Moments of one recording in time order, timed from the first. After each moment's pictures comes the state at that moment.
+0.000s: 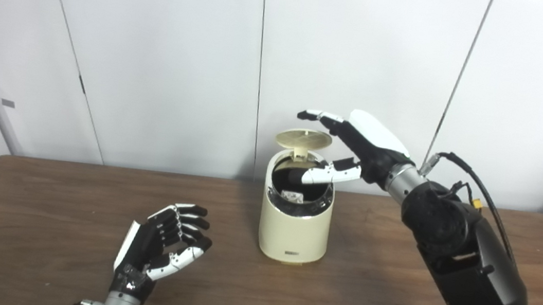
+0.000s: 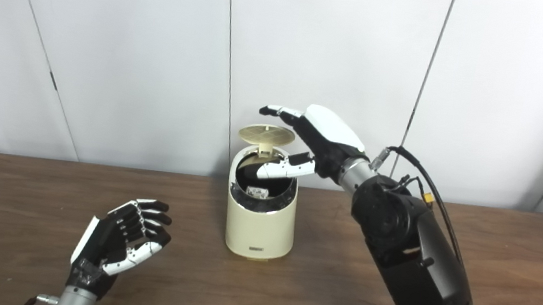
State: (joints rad) left arm -0.21 0.11 0.03 0.21 -0.08 -0.33 -0.10; right arm -0.79 -0.34 0.34 -0.04 -0.55 0.26 0.36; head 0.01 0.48
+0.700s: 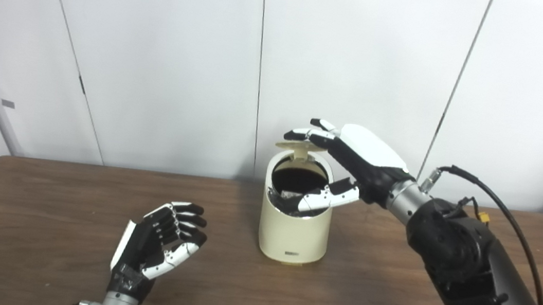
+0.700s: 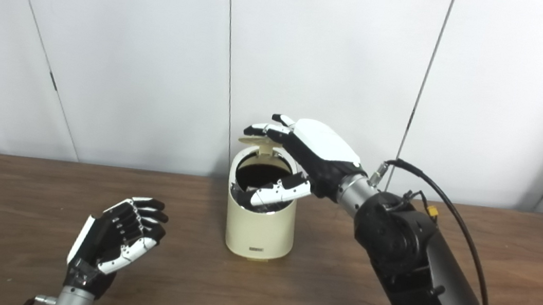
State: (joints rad) left arm -0.21 0.10 0.06 0.21 -0.12 -0.35 -0.12; right arm -0.72 -0.37 0.35 -0.21 -0.59 0.24 0.44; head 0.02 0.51
